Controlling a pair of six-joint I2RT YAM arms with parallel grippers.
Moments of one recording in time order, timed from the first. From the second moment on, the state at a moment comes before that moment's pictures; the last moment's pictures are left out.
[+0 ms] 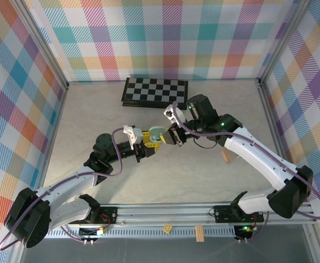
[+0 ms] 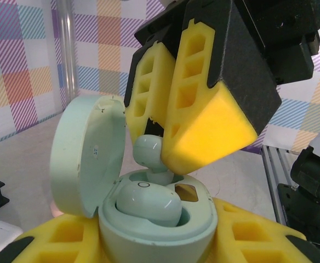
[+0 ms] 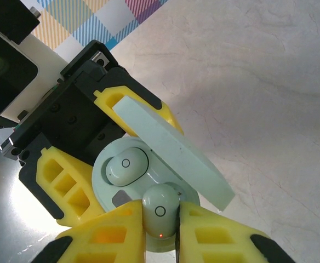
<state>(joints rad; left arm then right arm) -0.60 1.05 0.46 0.62 0.64 -0.08 0.72 1.35 1.32 -0.70 -0.57 0.06</state>
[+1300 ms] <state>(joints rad) -0.60 1.05 0.46 0.62 0.63 -0.08 0.72 1.41 1.42 -0.82 -0.55 0.03</state>
